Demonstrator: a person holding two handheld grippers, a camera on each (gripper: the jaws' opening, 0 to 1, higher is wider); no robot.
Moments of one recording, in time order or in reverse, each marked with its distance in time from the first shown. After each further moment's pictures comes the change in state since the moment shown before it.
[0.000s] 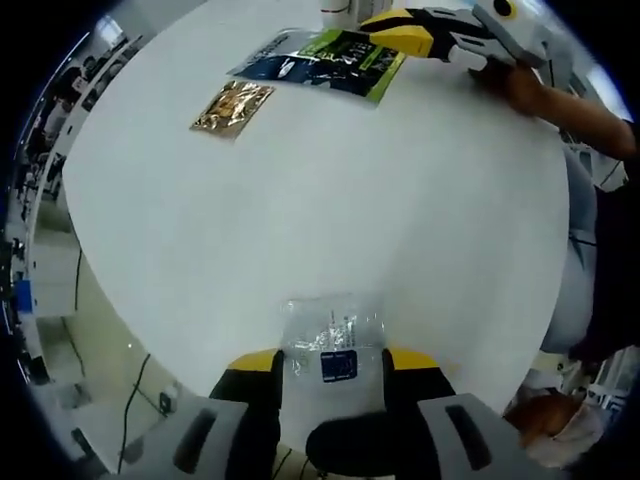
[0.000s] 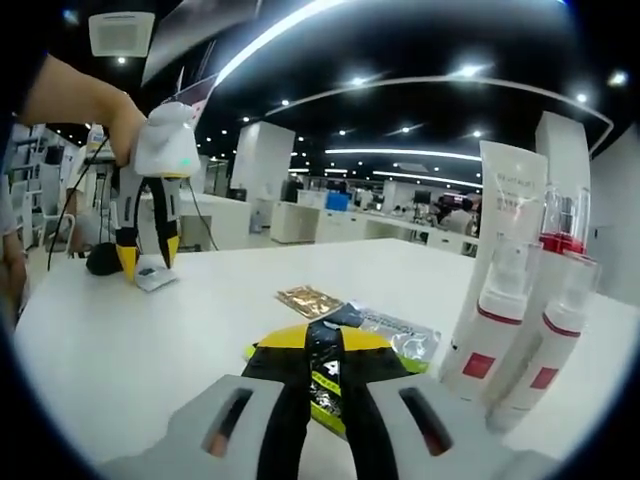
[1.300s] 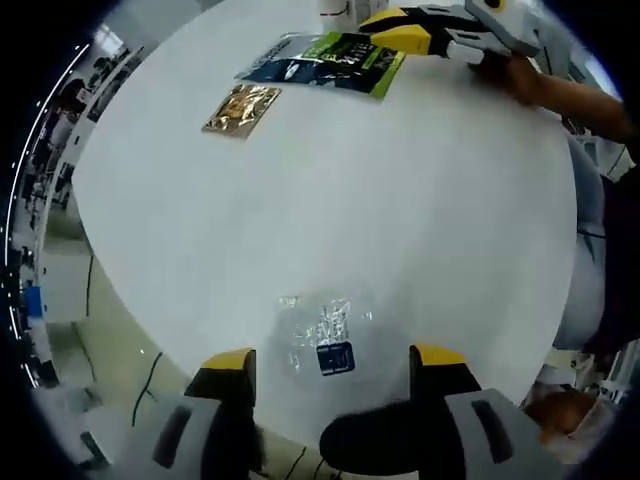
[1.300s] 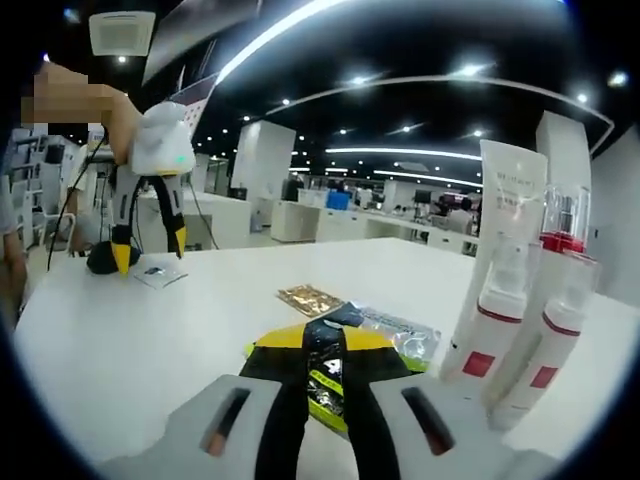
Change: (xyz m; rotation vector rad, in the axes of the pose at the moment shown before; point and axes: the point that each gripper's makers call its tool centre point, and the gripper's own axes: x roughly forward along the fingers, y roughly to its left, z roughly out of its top) left arm 0.008 0.019 -0.003 0.022 -0.017 0.052; right arm -0.001 -0.004 -0.001 0.000 0.000 0.001
